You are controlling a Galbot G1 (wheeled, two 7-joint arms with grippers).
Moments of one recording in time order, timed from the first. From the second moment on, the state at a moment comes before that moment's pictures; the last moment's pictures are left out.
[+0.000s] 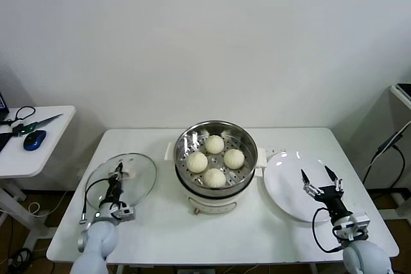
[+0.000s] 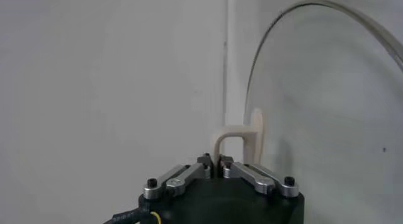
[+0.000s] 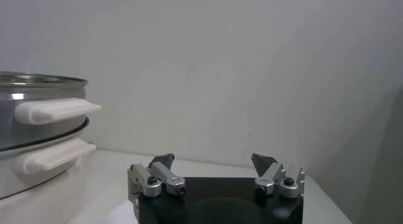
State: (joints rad) left arm 1.08 -1.37 -0.63 -1.28 1.38 0.00 -0.17; right arm -1.36 1.13 0.65 1.59 0.38 0.15 -0.19
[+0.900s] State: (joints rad) left arm 1.41 -1.20 -0.61 -1.93 1.29 0.29 -0.11; right arm -1.31 1.10 0.66 1.53 0.36 0.17 -0.21
